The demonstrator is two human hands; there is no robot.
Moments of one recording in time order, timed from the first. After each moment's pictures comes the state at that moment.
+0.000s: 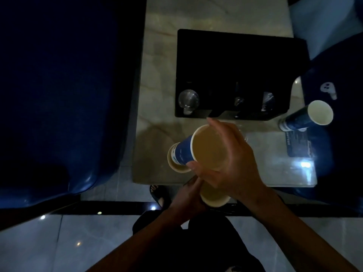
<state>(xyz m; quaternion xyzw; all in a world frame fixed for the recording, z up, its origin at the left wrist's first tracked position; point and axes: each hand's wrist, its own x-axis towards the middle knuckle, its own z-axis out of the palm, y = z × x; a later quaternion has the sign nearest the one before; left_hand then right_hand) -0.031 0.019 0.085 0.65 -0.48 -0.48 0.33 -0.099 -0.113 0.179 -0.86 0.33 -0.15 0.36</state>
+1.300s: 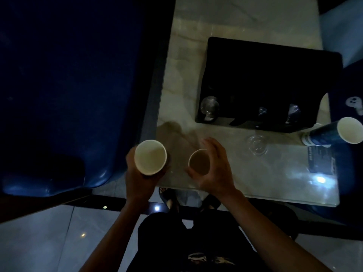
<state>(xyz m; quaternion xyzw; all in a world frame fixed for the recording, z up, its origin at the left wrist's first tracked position) 0.093 0.082 0.047 0.85 -0.21 -0.16 0.46 -0.058 -0.088 0.036 -0.87 0.34 -0.13 0.33</state>
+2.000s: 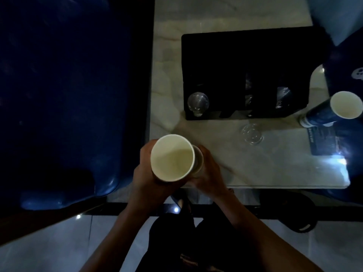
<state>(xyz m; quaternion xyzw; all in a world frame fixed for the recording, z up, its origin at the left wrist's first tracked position) 0.056 0.035 0.143 0.79 -0.37 -0.23 0.43 -0.082 -0.076 0.017 -0.78 0.38 -0.14 0.48</state>
